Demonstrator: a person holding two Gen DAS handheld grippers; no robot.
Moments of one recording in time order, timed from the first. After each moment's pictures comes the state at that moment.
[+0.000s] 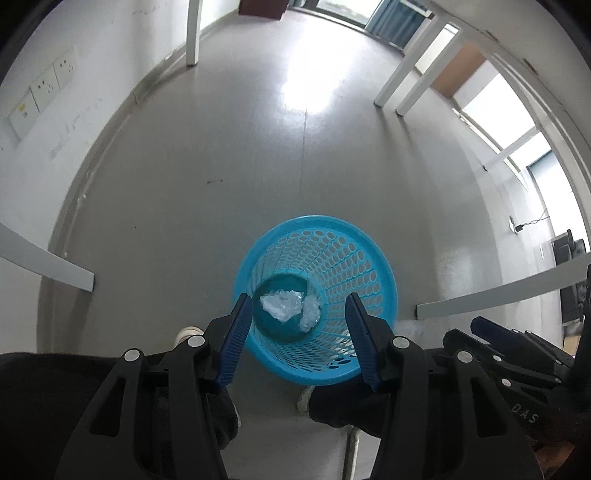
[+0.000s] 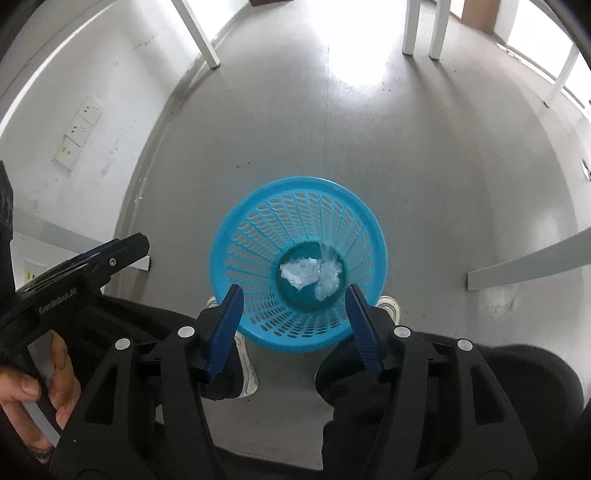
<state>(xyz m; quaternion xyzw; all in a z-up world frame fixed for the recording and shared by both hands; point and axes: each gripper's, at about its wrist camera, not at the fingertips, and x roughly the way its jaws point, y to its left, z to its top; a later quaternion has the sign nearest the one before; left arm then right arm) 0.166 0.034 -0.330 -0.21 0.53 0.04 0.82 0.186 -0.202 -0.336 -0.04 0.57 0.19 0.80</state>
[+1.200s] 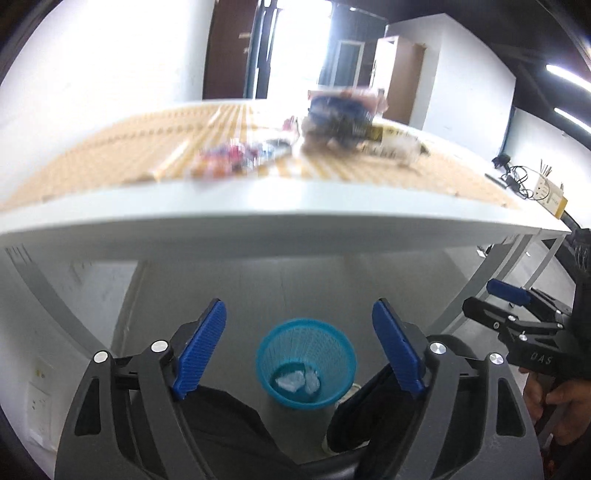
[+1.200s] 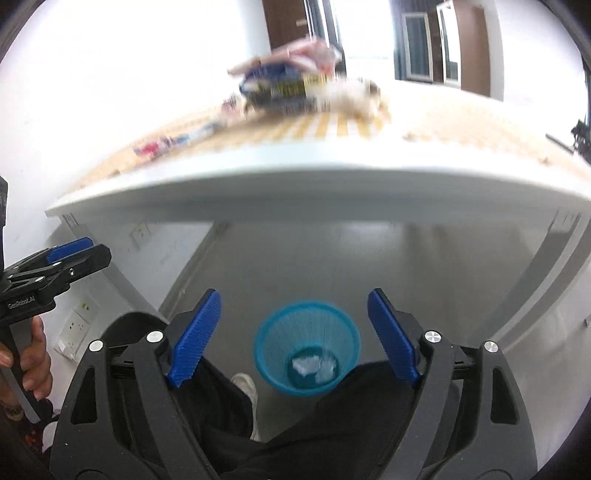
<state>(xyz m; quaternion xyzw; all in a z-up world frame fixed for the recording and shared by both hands) 0.019 0.008 -0.099 -0.08 0.32 0.01 0.94 0.048 -0.278 -0.105 -0.02 0.31 0.25 0.92</state>
